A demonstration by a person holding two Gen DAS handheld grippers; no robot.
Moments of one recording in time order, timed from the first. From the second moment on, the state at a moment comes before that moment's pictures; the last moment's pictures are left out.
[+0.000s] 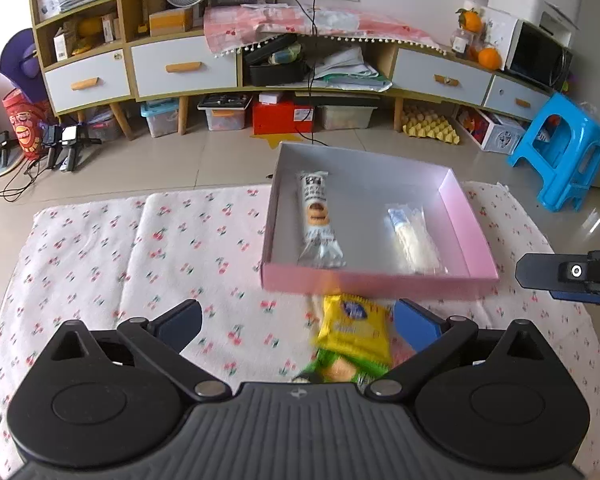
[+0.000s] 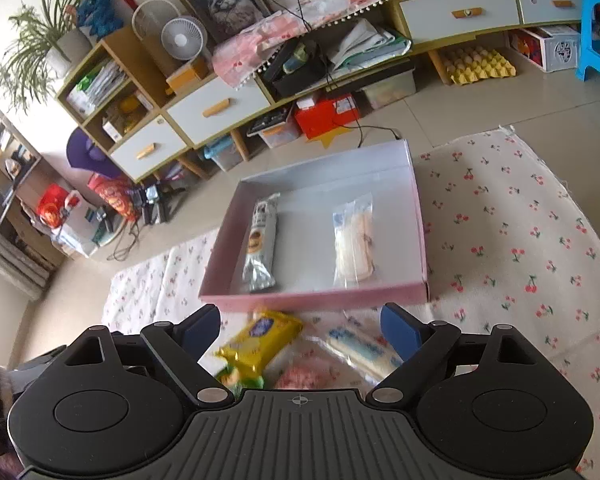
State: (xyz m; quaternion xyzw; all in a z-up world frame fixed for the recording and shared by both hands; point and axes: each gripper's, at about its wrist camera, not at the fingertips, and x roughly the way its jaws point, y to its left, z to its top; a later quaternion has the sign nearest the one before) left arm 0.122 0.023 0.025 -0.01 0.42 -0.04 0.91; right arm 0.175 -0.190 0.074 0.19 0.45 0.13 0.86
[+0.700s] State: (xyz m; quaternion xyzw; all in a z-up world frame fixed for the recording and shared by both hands) left arm 0.053 0.048 0.006 0.02 0.41 -0.04 0.91; right arm 0.112 -0.167 0.051 0.12 0.46 0.15 0.86
